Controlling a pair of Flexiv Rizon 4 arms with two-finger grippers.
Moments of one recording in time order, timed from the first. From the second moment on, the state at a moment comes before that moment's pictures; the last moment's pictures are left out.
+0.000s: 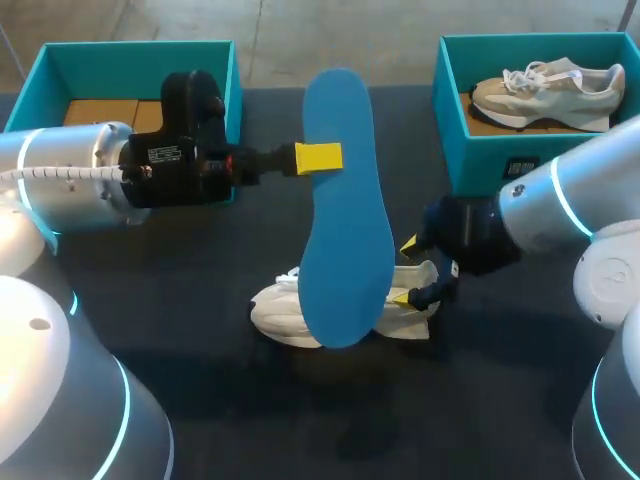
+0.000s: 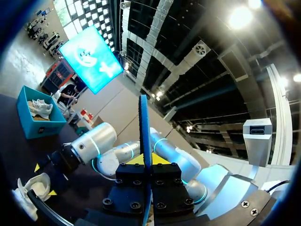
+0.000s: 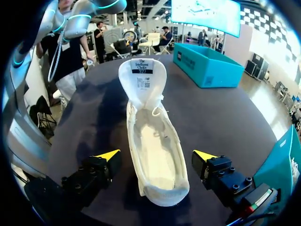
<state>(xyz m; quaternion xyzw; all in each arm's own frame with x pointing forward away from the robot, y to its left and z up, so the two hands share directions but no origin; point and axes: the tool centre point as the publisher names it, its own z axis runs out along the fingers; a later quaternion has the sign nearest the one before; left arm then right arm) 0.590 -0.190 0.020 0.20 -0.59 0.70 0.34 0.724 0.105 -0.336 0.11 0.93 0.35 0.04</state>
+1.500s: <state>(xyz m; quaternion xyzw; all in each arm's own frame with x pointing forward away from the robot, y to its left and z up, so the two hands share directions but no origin) 0.590 -0.190 0.020 0.20 -0.59 0.70 0.34 0.722 0.099 -0.313 0.10 0.98 0.17 0.02</state>
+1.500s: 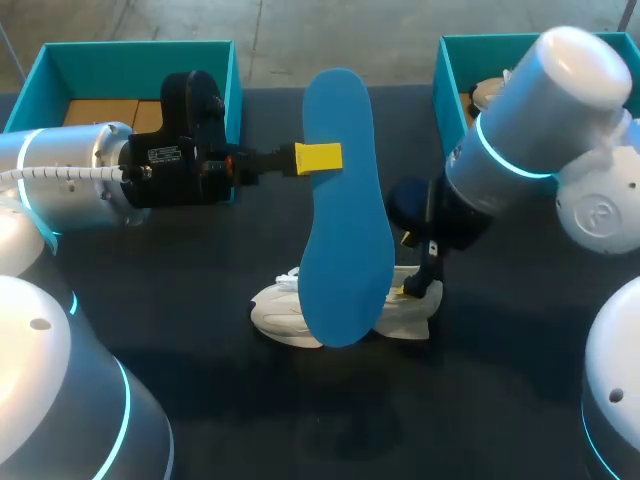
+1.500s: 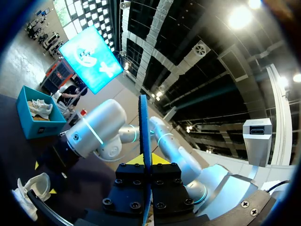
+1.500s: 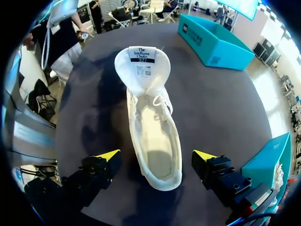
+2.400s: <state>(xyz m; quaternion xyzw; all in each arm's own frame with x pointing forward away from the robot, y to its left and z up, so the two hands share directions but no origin) 0.590 -0.190 0.020 0.20 -0.59 0.70 0.34 0.718 0.095 -0.309 0.11 0.99 0.13 0.02</state>
